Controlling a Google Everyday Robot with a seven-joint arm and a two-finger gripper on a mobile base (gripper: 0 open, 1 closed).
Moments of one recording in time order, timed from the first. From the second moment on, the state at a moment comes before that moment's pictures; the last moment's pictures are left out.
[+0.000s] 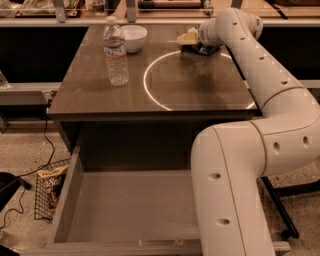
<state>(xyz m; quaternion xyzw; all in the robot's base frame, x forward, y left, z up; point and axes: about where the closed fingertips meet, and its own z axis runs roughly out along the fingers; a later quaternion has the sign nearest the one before) 0.966 -0.168 0.879 -0.18 0.82 0.04 0.54</state>
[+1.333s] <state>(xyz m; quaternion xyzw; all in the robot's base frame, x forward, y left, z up) 0.969 -0.161 0.868 -0.18 0.83 0.04 0.53</state>
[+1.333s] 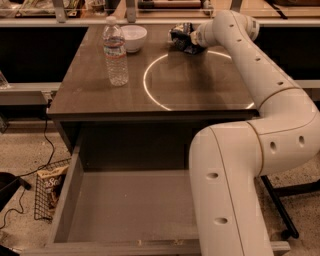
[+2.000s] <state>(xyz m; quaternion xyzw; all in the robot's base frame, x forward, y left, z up) 0.963 -0.157 0.887 -0.19 0.82 0.04 0.54</state>
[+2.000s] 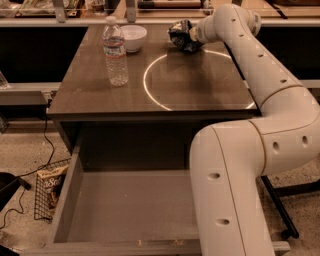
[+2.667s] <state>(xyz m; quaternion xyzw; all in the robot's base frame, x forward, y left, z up) 0.914 -0.163 0.982 -0.24 0.80 0.02 0.56</state>
